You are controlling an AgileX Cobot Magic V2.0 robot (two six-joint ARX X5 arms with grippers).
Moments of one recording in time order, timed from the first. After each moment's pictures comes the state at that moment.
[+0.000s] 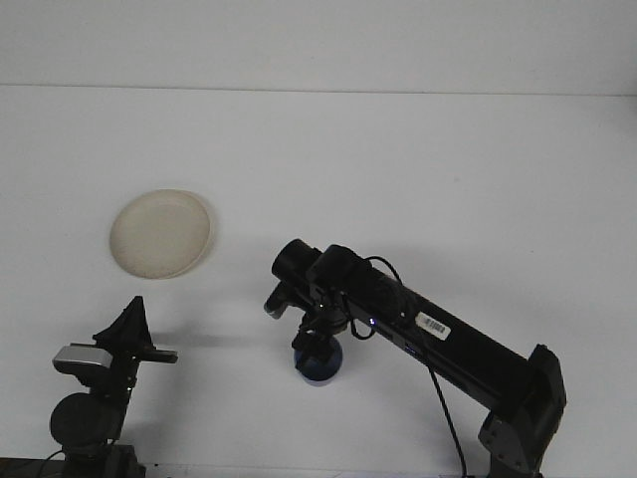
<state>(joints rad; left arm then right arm) -0.03 0.01 0.03 0.20 0.03 -0.13 0.89 1.86 1.73 -1.34 -0.08 -0.11</state>
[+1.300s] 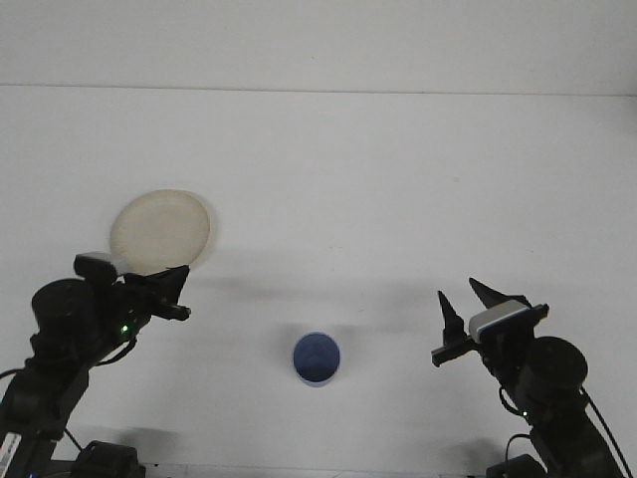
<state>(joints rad) -0.14 0.78 0.87 -0.39 0.37 -0.24 0.32 0.51 0.56 -0.30 -0.07 -0.04</state>
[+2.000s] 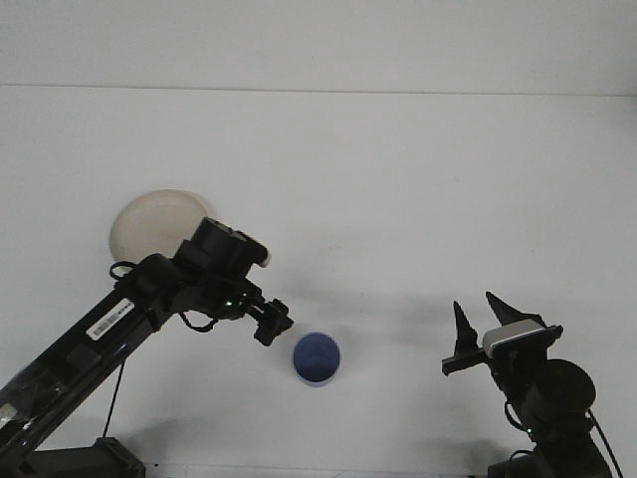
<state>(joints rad) -0.59 1.39 1.29 -0.85 0.37 -0.02 0.26 0.41 0.48 -0.30 -0.06 0.00</state>
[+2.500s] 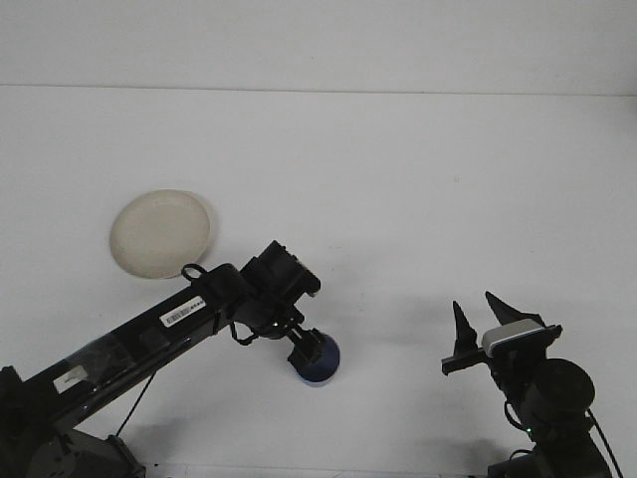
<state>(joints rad) -0.77 1.58 1.29 -0.79 0.29 -0.01 0.26 0.41 0.48 -0.30 -0.06 0.00</state>
